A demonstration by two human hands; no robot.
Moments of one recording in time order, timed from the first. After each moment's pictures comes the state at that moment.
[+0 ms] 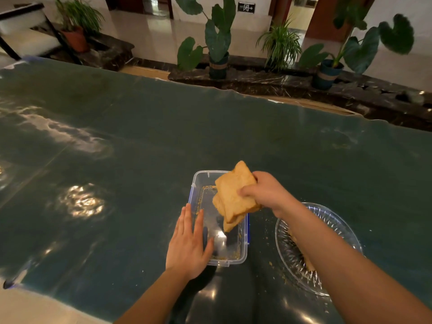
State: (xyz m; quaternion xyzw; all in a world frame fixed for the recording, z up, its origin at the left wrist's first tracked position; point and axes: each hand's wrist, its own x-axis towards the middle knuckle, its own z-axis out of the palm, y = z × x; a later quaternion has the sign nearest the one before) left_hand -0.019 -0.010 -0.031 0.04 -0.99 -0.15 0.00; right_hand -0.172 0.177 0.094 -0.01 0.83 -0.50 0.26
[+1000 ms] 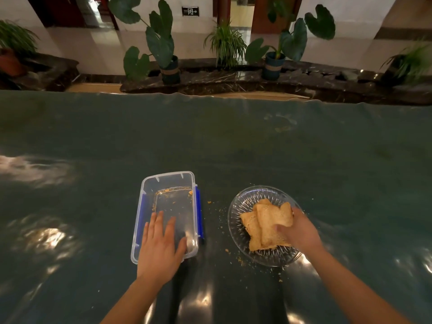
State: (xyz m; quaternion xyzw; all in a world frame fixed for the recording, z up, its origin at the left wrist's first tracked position) left_hand -0.026 0.046 -0.011 0.01 -0.99 -0.13 0.00; right_hand -0.079 0.401 0.006 0.17 0.92 -0.32 0.13
